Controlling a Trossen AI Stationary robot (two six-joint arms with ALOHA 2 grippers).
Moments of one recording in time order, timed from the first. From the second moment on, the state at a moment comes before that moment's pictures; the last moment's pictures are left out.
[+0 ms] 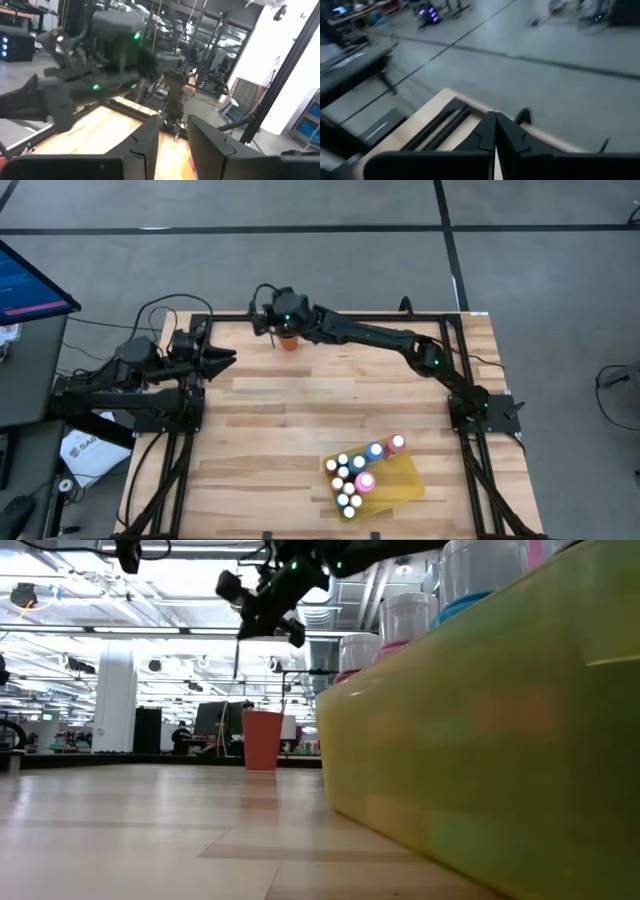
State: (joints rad) left arm 0.11 0.38 0.63 -0.19 -0.10 -0.33; right arm -0.23 2.38 2.33 -0.32 0.43 0.51
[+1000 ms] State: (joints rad) left arm 0.11 0.35 0.63 -0.19 -0.10 -0.27; right arm -0.30 2.39 2.33 -0.14 0.52 0.11
